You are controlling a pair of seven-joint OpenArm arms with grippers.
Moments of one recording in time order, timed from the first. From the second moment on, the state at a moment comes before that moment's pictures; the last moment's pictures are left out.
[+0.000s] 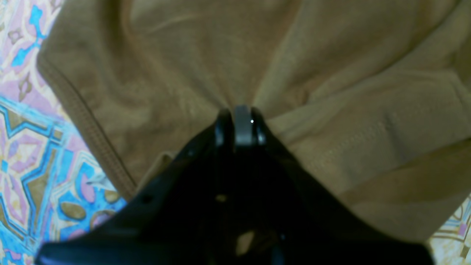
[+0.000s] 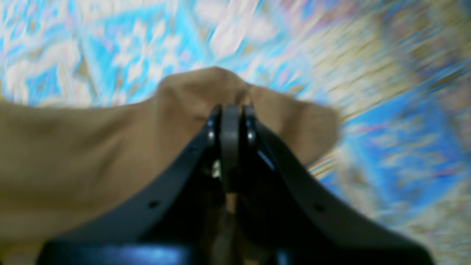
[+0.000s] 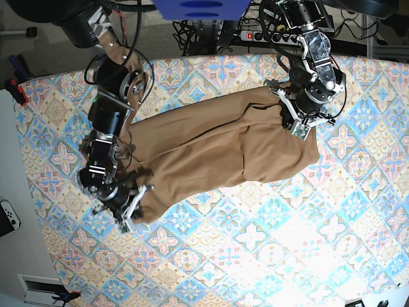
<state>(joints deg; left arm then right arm) 13.8 1.4 -26.7 91.8 15.3 -43.3 27.8 31.6 -0.8 31.3 50.1 -35.1 45.1 -14.8</state>
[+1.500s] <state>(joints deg) 7.3 -13.9 -32.8 85.4 24.3 -43.1 38.3 22.5 1.9 50.6 58.5 -36.5 44.2 -11.8</state>
